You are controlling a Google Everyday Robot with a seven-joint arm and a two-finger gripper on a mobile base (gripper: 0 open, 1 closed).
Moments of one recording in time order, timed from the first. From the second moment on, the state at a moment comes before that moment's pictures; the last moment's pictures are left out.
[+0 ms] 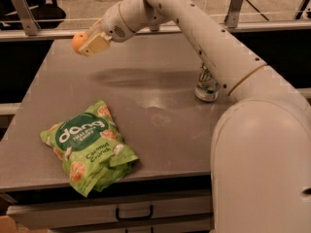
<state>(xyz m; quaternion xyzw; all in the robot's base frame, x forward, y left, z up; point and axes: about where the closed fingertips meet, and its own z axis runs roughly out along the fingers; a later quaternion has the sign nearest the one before) 0.705 0.182 0.931 -0.63 0.59 0.28 0.42</state>
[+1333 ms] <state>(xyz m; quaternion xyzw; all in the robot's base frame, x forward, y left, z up) 0.622 0.177 0.897 -0.78 0.45 0.29 0.32</state>
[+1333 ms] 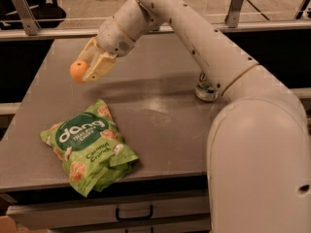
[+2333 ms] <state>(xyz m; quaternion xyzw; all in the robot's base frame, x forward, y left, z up) 0.570 0.153 0.895 -0.82 0.42 0.29 0.26</state>
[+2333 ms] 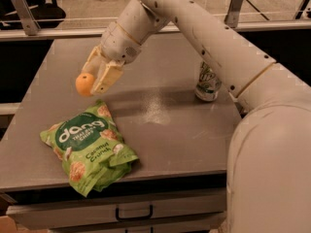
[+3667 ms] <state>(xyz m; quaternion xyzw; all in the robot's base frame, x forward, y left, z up) 0.571 0.096 0.872 -0.83 0.42 0.29 0.21</state>
